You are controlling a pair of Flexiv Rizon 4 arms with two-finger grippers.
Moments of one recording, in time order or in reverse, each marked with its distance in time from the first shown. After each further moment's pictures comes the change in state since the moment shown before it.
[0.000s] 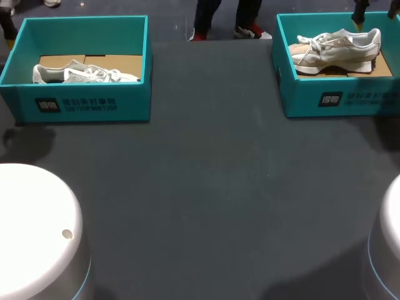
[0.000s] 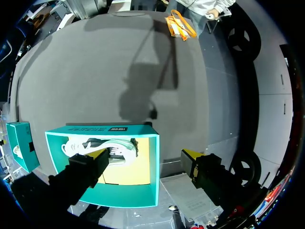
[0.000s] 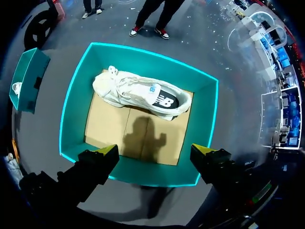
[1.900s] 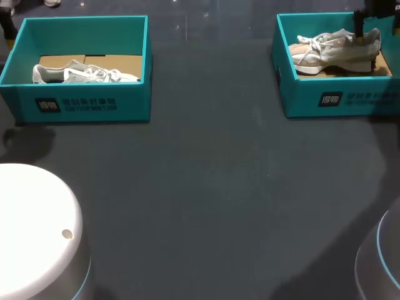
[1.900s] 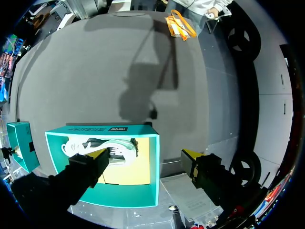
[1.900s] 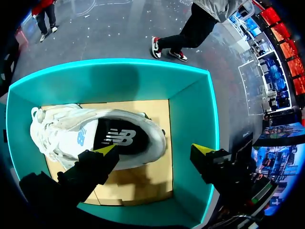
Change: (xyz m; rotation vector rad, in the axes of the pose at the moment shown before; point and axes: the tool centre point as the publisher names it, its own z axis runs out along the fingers) left arm 0.000 0.000 0.000 0.000 0.000 0.000; right arm -0.069 0.053 0.131 0.027 -0.167 0.260
